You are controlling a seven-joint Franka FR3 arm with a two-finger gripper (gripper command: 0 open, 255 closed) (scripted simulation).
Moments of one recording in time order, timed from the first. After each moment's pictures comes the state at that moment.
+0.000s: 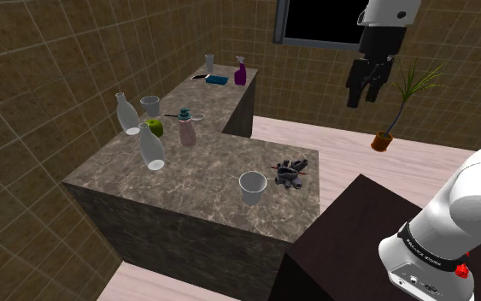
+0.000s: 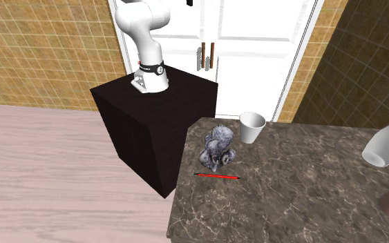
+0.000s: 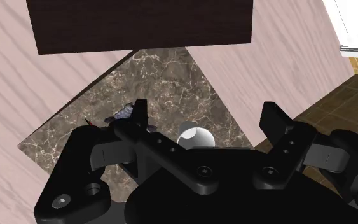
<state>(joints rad) -0.02 -0.75 -0.03 -2.39 0.12 1.50 0.03</state>
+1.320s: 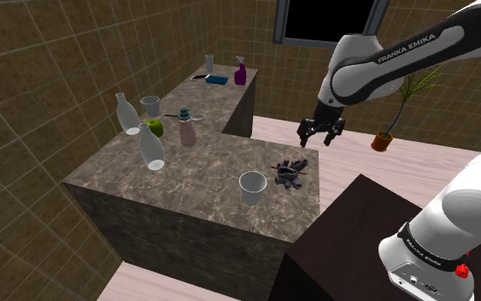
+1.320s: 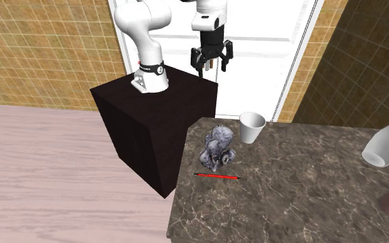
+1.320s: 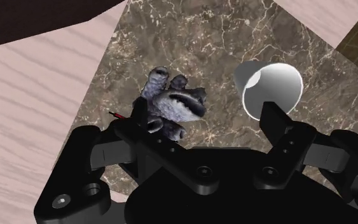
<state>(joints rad) -0.14 -0.40 0.04 -2.72 0.15 2.34 0.28</state>
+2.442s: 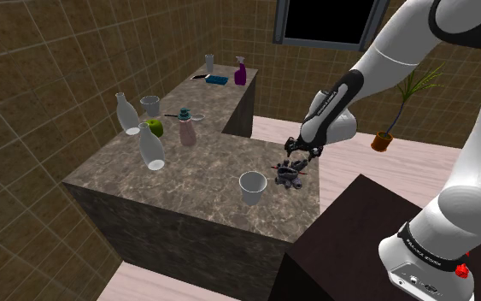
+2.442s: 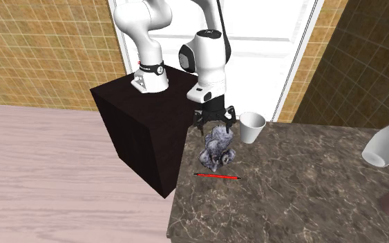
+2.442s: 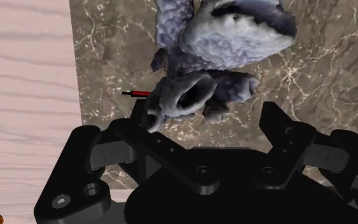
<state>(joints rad) -0.21 0.32 -0.01 -2.56 0.14 3.04 0.54</state>
